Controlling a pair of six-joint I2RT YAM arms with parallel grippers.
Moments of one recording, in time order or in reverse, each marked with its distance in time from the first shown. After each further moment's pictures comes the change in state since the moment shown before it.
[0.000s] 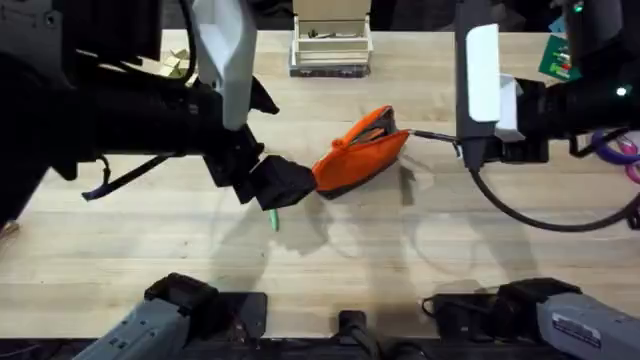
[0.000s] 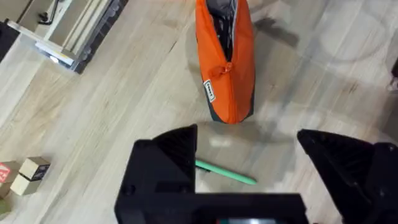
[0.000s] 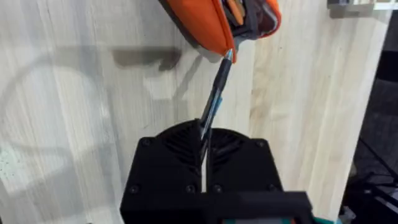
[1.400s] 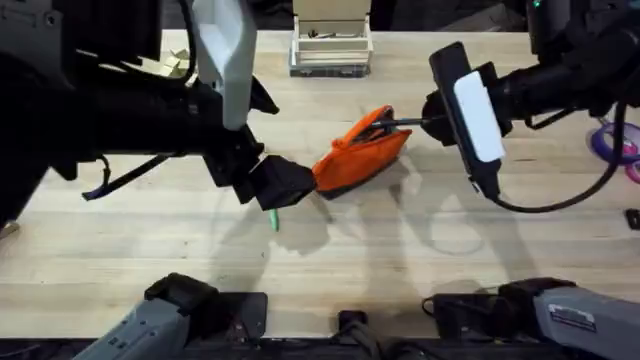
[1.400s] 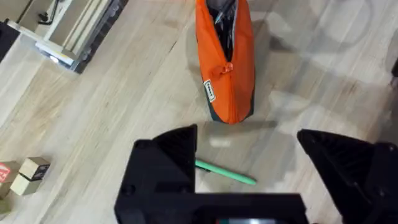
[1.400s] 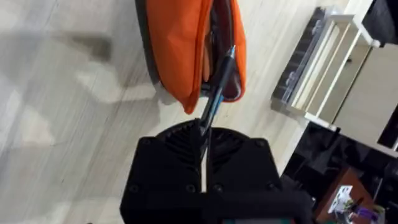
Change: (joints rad) left arm 0.000 0.000 0.000 0.000 0.000 0.000; right arm 0.000 0.157 0.000 0.198 -0.190 -0.484
